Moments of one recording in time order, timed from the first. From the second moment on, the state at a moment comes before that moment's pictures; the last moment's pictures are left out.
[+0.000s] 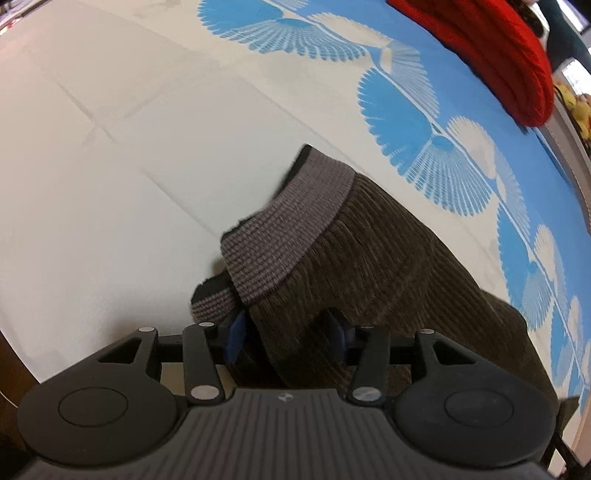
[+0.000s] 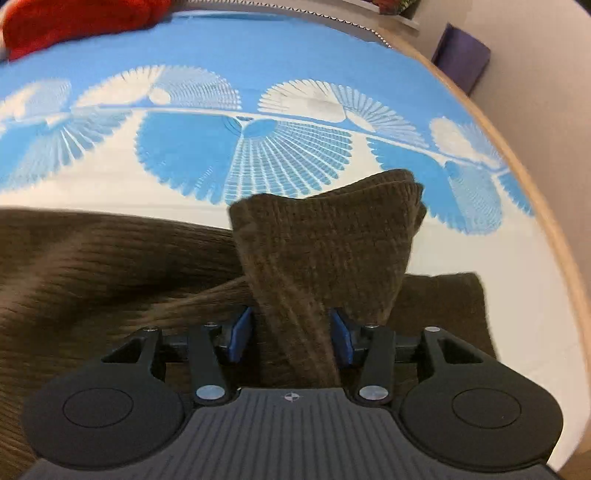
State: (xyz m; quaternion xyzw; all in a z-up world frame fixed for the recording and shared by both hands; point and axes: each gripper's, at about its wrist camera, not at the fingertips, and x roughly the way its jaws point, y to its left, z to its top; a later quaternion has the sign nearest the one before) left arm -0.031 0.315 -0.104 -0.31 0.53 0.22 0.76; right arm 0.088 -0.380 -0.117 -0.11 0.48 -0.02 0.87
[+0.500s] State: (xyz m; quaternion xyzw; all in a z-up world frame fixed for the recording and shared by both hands) left arm -0.041 0.311 -0.084 -0.29 0.50 0.22 0.78; right arm -0.045 -0.562 -0.083 0.36 0.39 -0.27 0.81
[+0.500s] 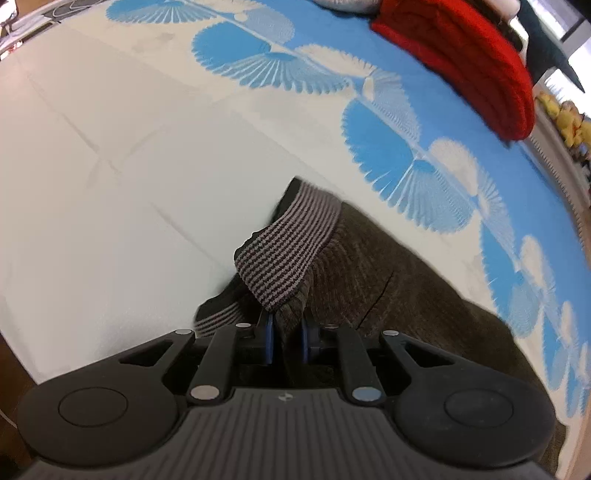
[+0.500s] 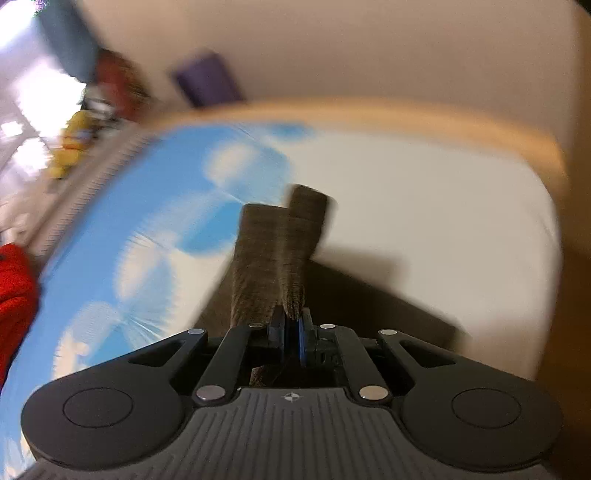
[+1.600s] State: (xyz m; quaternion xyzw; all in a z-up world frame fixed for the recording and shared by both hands) left arm -0.037 0.314 -0.019 -0.18 0.48 0.19 0.83; right arm -0.093 -0.599 -0.069 0.27 0.35 -0.42 0.80
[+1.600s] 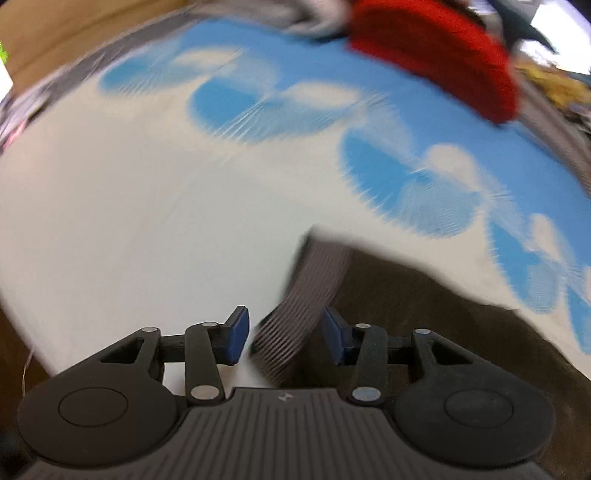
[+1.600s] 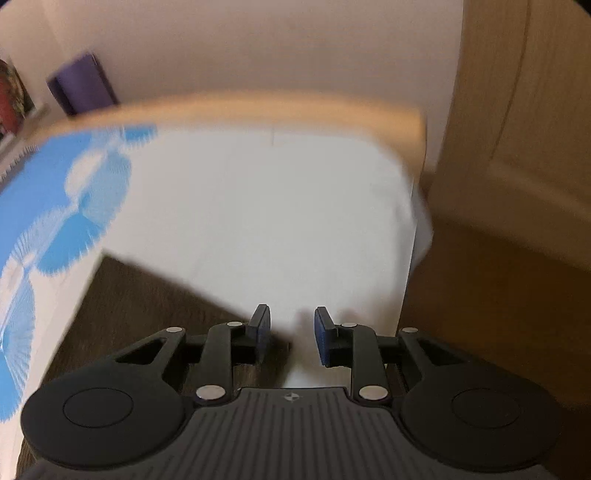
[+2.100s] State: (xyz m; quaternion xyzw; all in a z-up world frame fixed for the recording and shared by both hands) left arm 0.039 0.310 -0.092 -0.06 0.58 0.02 0.81; right arm -0.015 -0.527 -0.079 0.26 0.42 -0.12 0.86
